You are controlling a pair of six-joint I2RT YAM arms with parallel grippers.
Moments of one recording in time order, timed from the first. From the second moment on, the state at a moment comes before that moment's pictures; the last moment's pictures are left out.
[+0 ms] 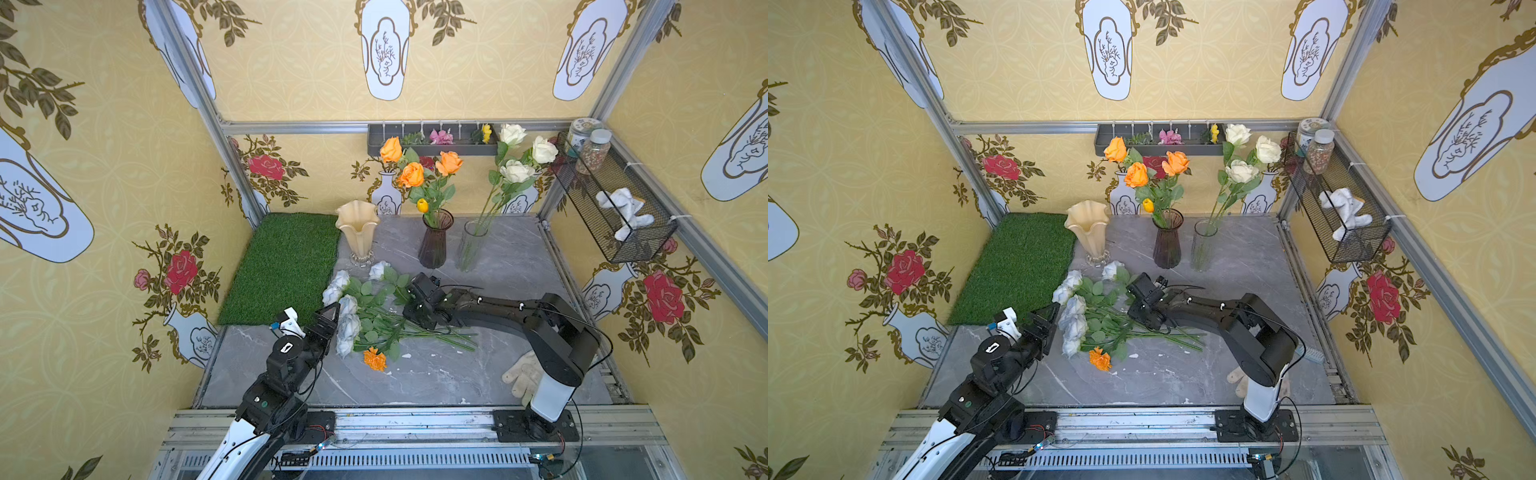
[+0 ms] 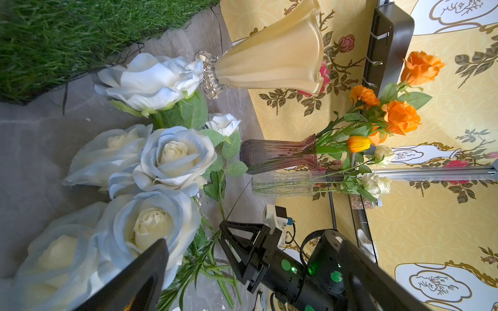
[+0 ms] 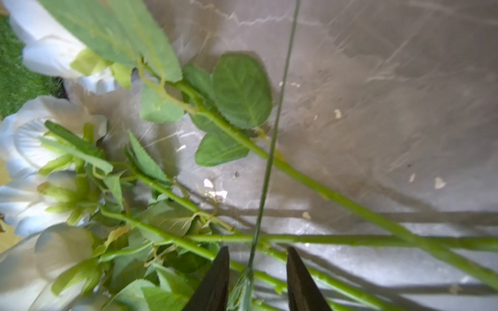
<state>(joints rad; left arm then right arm) -0.49 0.22 0.25 -0.29 -0.10 -1.37 0.79 1.79 1.06 -0.29 0.01 1.19</state>
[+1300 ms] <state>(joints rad) -0.49 0.19 0.28 -0.30 -0.04 -1.33 0.73 1.50 0.93 -0.15 0.10 1.48</state>
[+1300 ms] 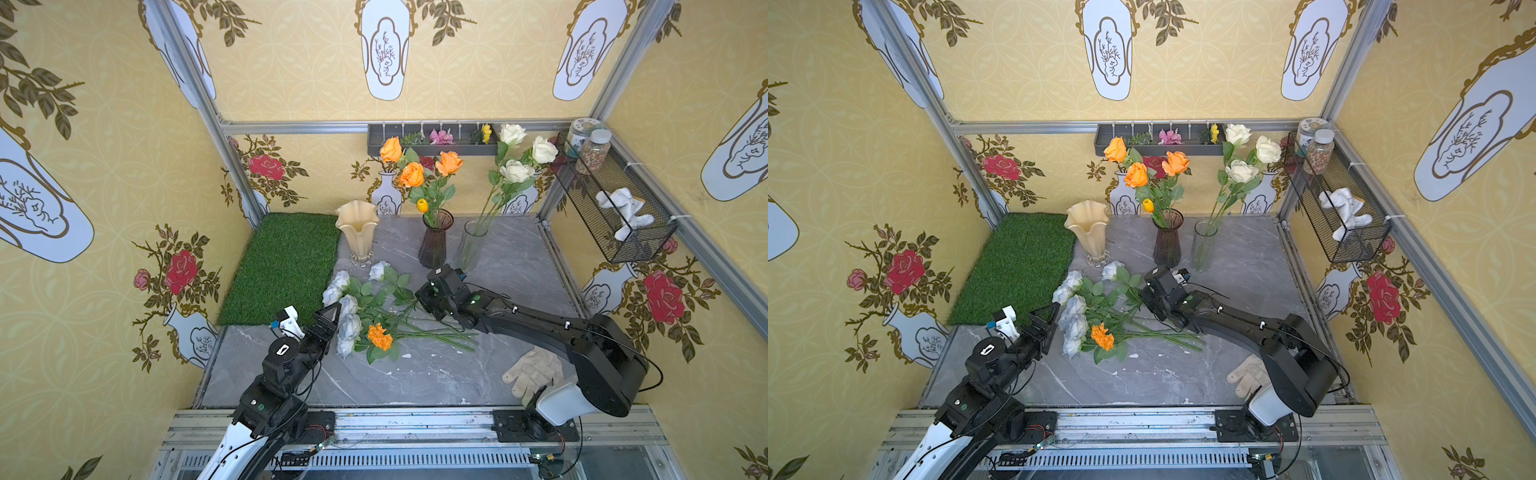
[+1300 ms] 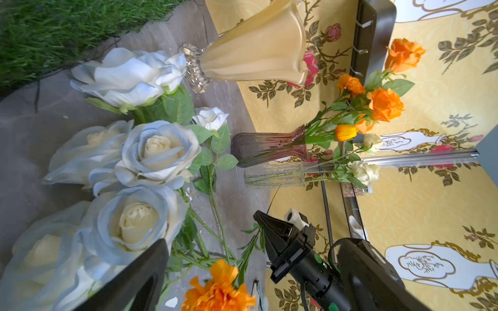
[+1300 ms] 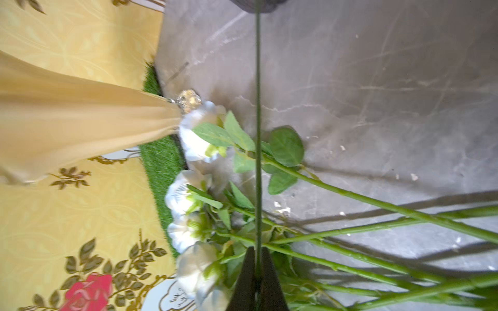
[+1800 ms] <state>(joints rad) -1.07 0.51 0.46 -0.10 -0.14 -1.15 0.82 1.38 0.96 0.03 0.44 1.69</state>
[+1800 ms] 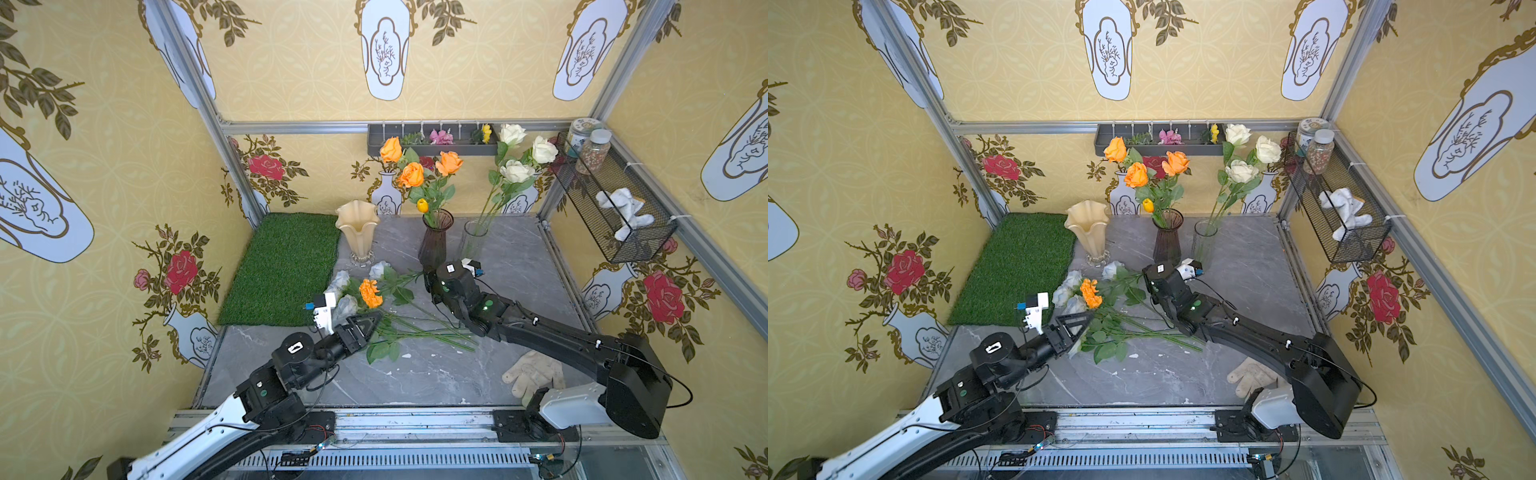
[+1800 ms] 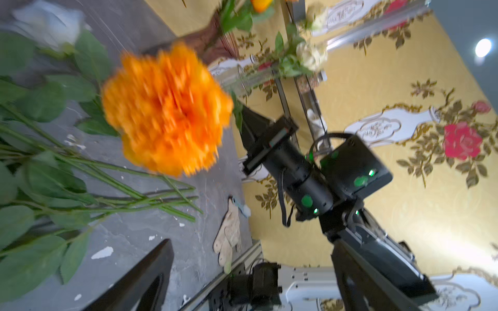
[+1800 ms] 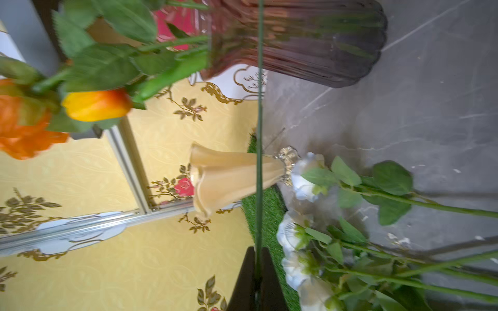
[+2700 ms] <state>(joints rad) -1.18 1.00 0.46 0.82 -0.69 -1.12 0.91 1.42 0.89 0.43 0.60 1.67</state>
